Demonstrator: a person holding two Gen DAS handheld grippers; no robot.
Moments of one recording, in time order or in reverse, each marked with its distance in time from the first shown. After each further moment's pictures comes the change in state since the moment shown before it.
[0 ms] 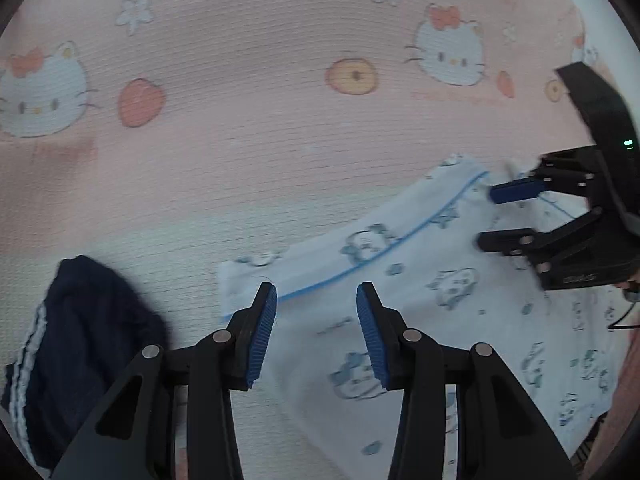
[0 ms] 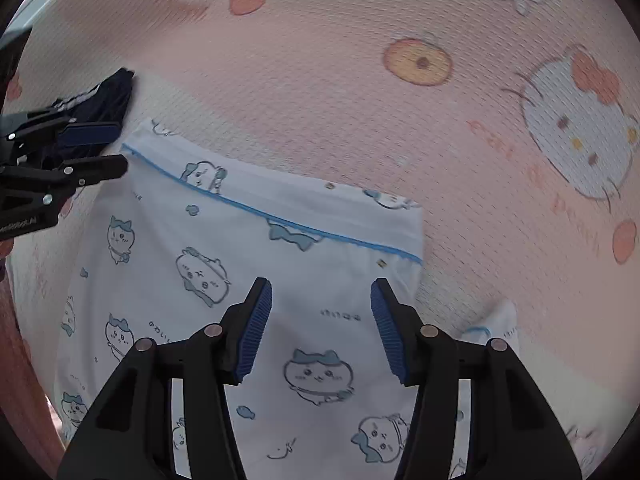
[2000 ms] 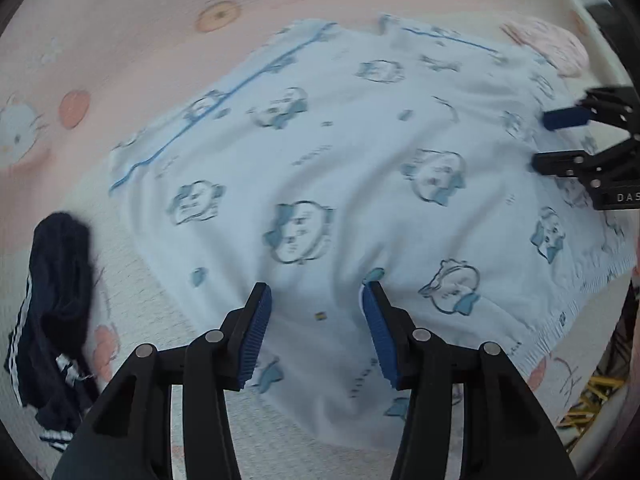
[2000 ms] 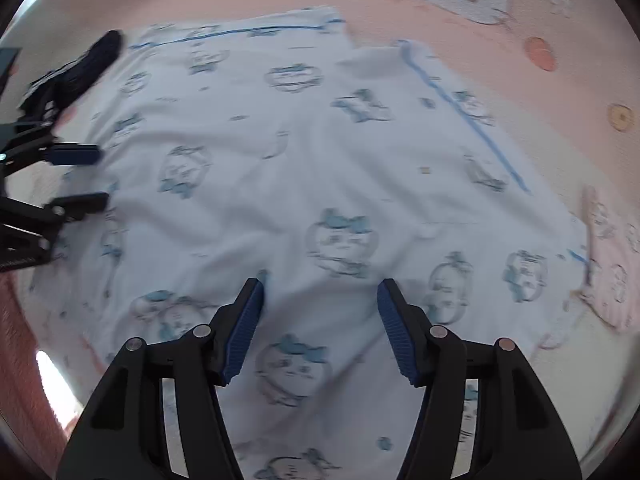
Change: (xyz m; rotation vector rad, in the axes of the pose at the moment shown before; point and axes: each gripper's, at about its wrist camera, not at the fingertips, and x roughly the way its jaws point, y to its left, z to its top) left arm -0.036 -0.128 -0.123 0.226 0.134 0.117; right arm -0.069 0.024 -0.234 0.324 0.012 -0.134
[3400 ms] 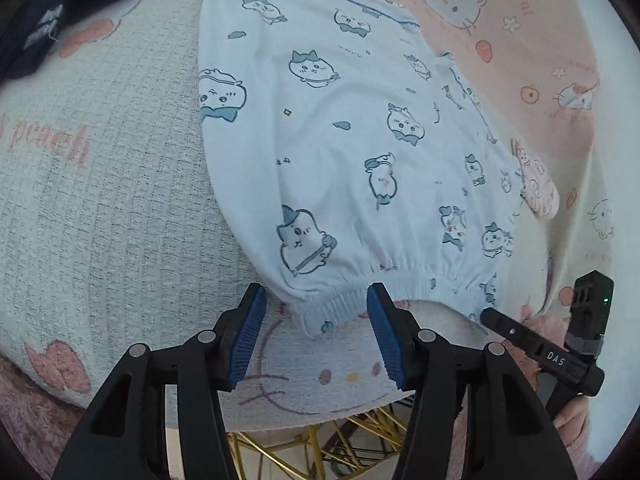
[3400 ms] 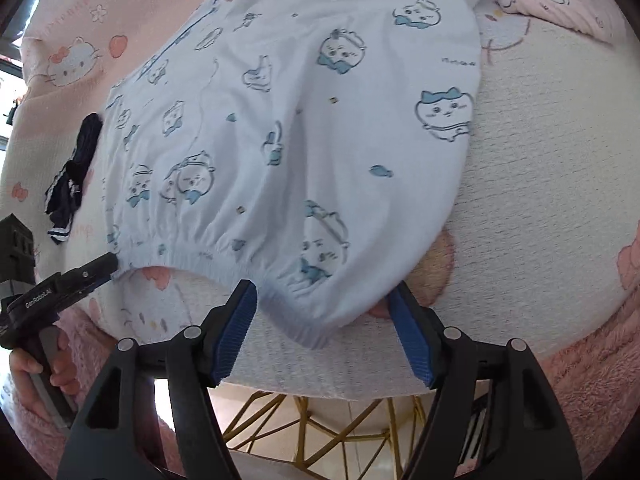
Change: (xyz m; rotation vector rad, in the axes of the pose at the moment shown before) left arm -0.026 -0.023 -0.101 -0.688 0.086 -0.395; right arm -0.057 -0.023 -0.164 0.522 0.127 0.308
